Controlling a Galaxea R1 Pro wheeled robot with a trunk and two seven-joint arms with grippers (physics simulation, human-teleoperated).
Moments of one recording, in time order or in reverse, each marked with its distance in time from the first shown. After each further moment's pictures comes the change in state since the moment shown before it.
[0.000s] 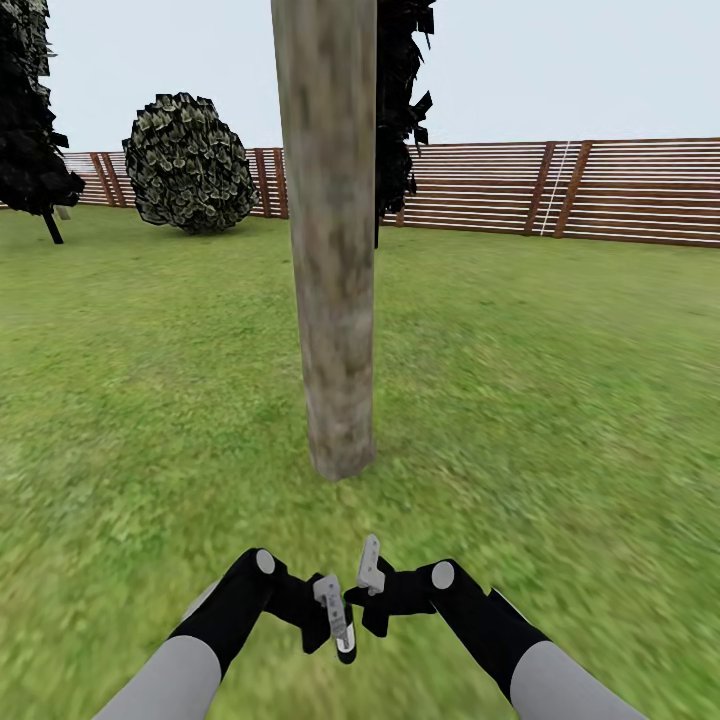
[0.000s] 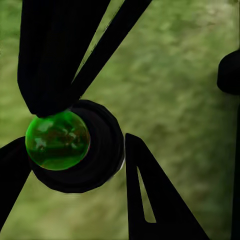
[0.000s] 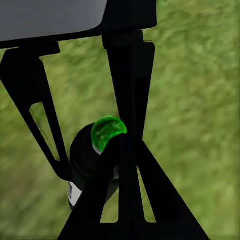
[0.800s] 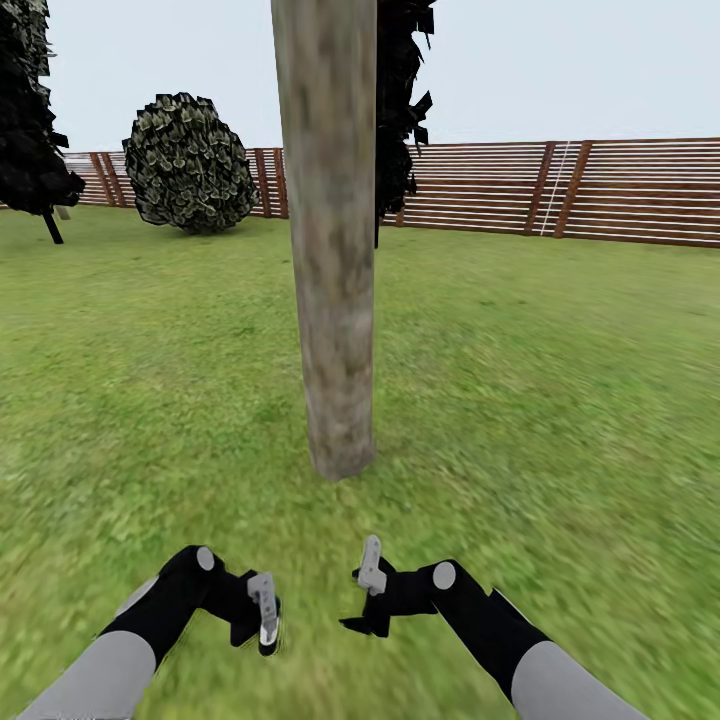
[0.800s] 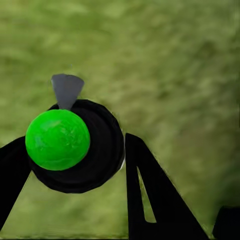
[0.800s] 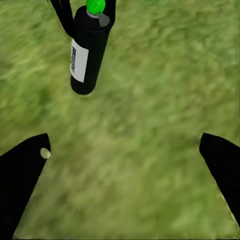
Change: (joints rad) left arm -0.011 0.204 0.004 0.003 -0.038 0.014 0.014; right arm 0.000 -0.003 -0.003 0.006 0.000 -0.002 0.000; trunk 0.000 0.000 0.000
